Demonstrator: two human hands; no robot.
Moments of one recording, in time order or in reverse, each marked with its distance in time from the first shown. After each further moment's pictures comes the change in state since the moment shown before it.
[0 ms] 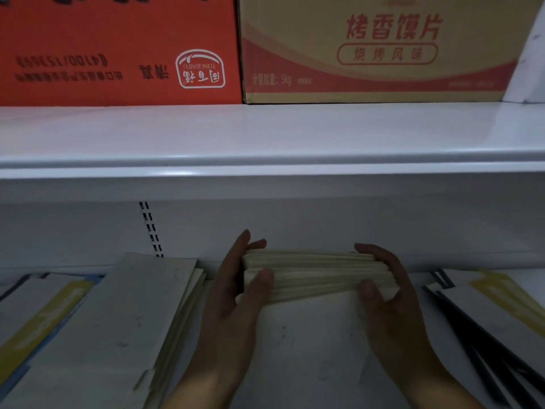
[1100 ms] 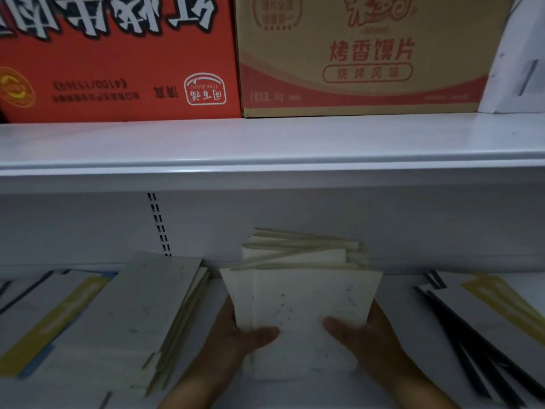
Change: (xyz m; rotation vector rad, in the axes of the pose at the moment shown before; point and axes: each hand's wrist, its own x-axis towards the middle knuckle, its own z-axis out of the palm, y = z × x) left_hand -0.020 -0.064 -0.026 0.059 -0.188 -0.303; right_hand -0.024 0.035 -0.022 -0.036 -0.158 0.329
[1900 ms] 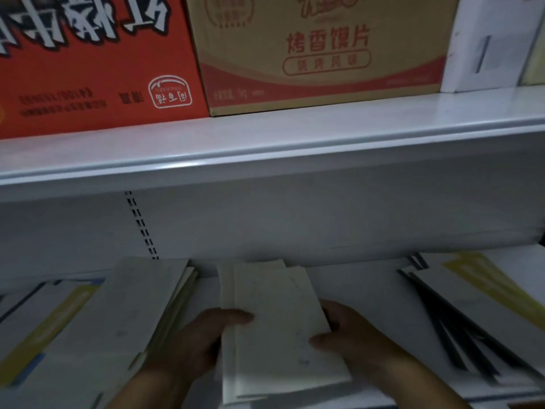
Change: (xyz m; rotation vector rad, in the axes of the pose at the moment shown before) left_hand 0.007 0.026 0.007 -0.088 -0.038 -0.568; right_hand 0.010 0.044 -0.021 0.180 -0.412 0.357
